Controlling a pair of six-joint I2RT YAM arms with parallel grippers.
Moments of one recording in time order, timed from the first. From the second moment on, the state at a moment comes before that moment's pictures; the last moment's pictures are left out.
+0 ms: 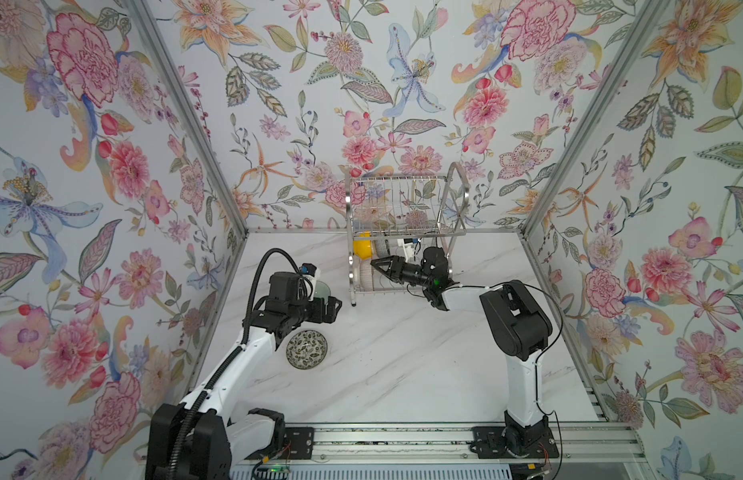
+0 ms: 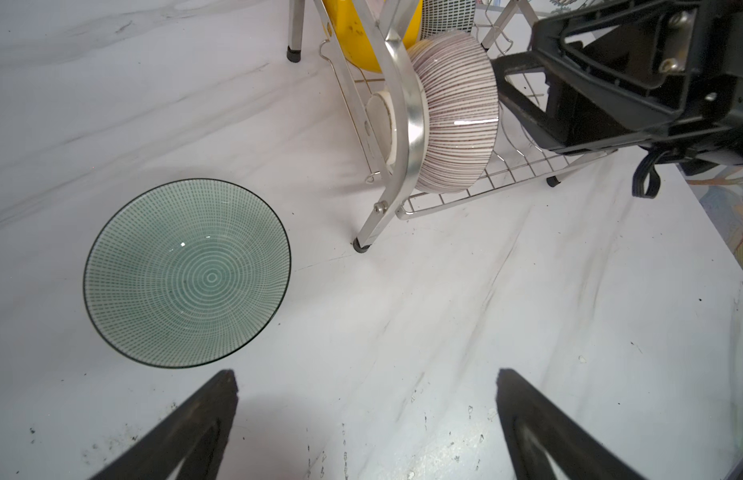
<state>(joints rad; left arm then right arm) -0.22 1.17 0.79 -0.37 0.28 -0.12 0.50 2.08 1.21 0.77 -0.71 1.01</state>
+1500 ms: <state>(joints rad) -0.21 1.34 0.85 -0.44 0.00 -0.18 0.72 1.67 0.93 0.36 -0.26 0.19</state>
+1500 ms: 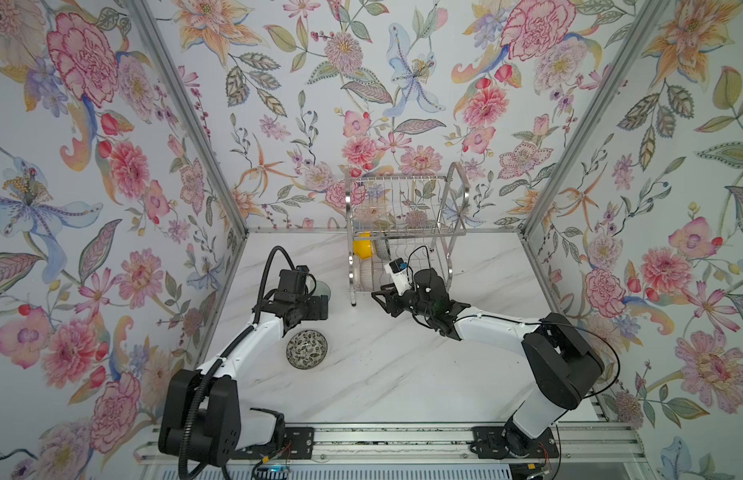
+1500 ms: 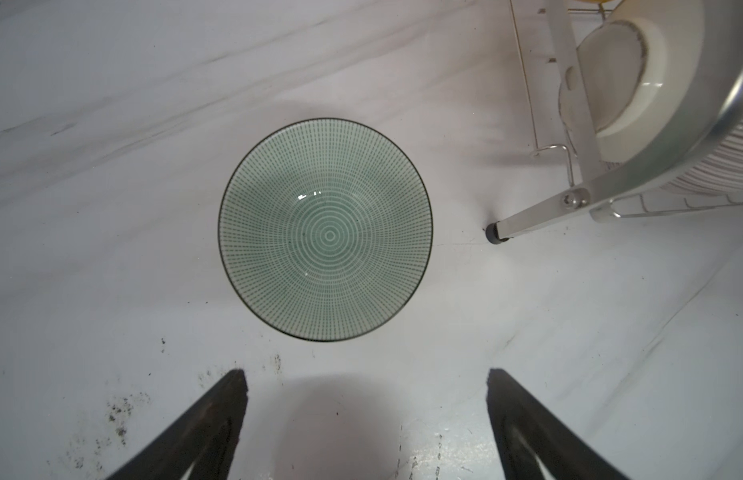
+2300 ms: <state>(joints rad) -0.13 1.52 1.03 -0.58 -0.04 -0.26 0.77 1.57 0.73 0.46 -0.21 -0.03</state>
